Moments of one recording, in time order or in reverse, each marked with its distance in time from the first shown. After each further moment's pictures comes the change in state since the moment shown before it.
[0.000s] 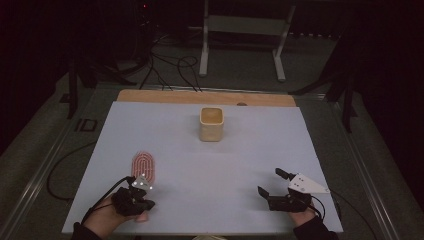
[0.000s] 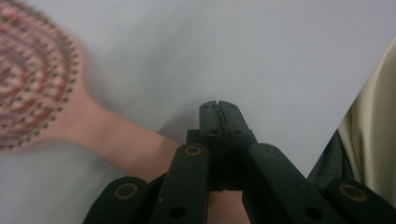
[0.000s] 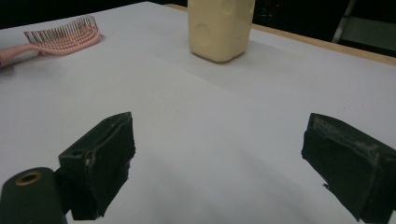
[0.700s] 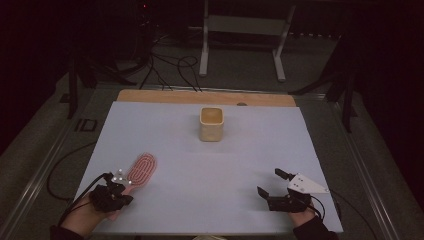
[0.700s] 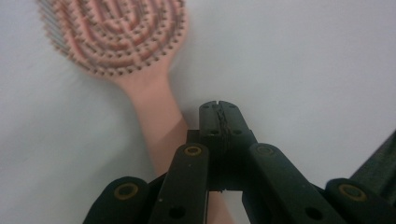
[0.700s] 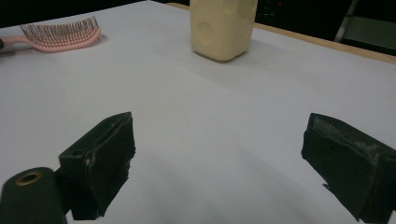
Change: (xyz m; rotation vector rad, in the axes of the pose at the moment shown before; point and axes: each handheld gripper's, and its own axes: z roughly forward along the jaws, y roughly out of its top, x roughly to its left) left arm 0.032 -0.030 -0.022 0.035 0.133 -0.111; right arm 0.000 0.000 0.000 0.000 0.007 0.001
